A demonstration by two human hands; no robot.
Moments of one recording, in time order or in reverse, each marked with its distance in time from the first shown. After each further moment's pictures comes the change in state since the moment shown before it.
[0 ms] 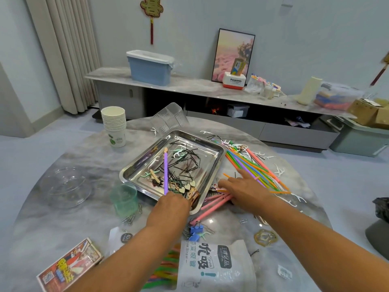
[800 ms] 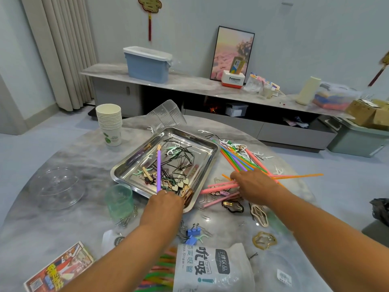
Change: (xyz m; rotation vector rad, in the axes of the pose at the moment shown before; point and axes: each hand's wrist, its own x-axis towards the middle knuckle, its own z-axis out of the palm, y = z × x) left_hand 0.006 -0.007 0.001 0.008 0.018 -0.066; right_hand 0.007 0.036 0.000 -0.054 -0.094 0.162
